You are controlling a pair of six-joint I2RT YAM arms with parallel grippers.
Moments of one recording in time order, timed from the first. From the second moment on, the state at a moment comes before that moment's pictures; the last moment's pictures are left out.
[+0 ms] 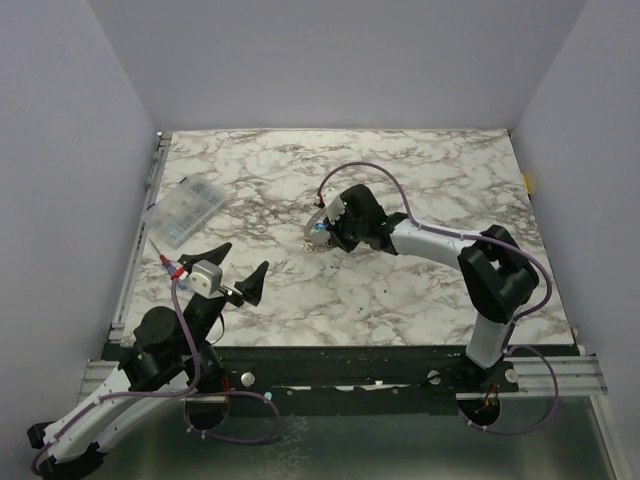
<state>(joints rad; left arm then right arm) -0.94 0.06 0.40 -0.12 -0.42 0.09 0.71 1.83 1.17 -0.10 -0.15 -0.20</state>
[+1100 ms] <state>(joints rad) -0.82 0.69 0.41 0.27 -0.64 0.29 0.71 0.84 0.75 0.31 0.32 0.05</state>
